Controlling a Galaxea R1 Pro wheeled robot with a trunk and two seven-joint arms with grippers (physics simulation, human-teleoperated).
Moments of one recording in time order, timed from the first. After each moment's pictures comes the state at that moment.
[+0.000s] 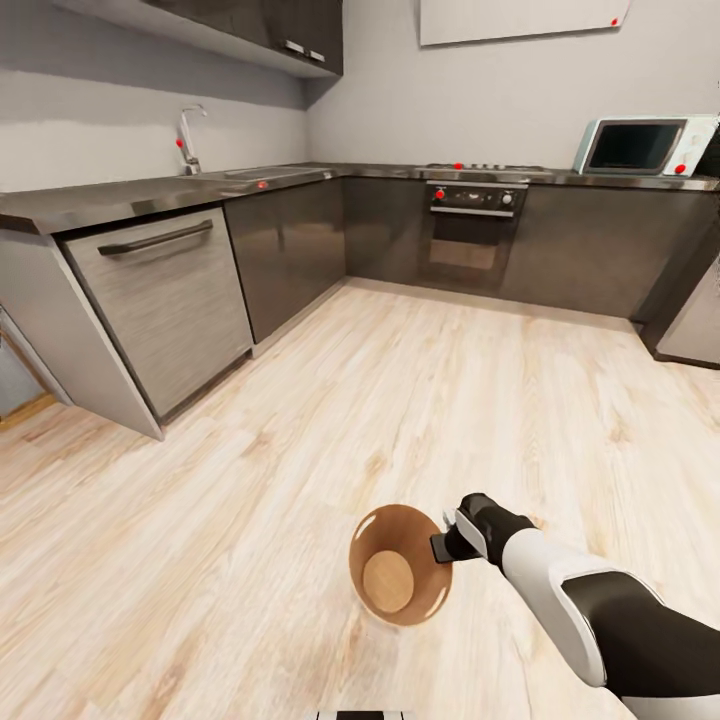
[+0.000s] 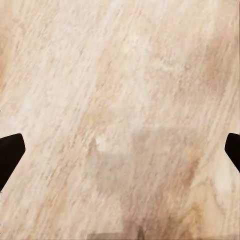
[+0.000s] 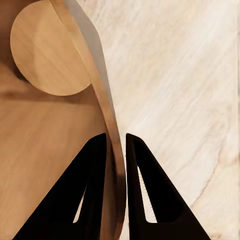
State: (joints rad) left arm 0.05 0.02 0.02 -0.93 0.00 0.08 -0.07; right arm -1.01 0.06 0.14 -0.08 -0.03 0.68 0.08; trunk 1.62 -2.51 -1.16
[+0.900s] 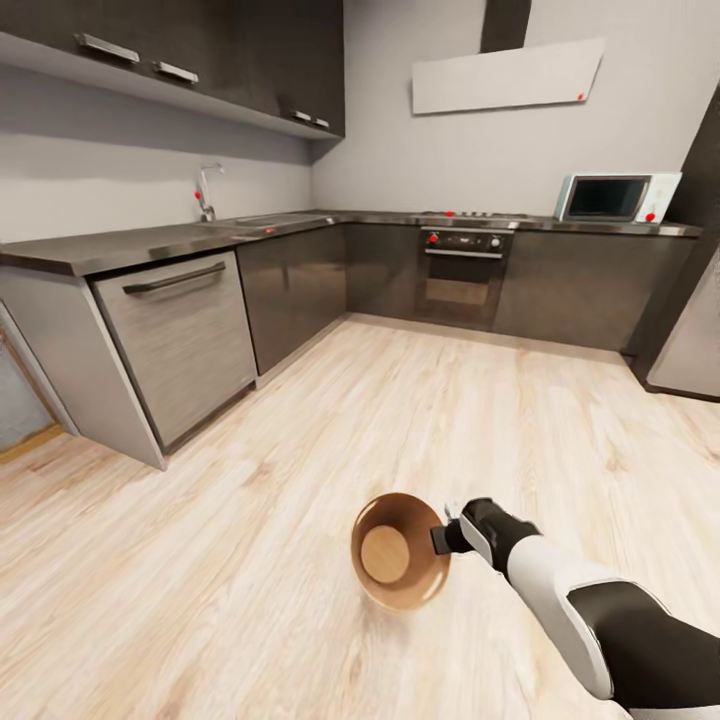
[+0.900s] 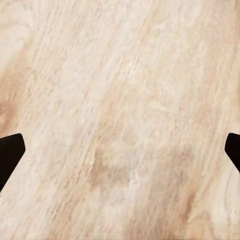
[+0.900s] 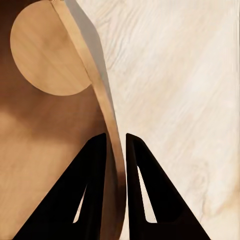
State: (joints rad) left arm 0.03 0.02 0.02 -0.91 0.00 0.09 -0.07; right arm -0.98 0.04 0.15 -0.11 -0.04 0.53 0.09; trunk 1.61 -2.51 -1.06
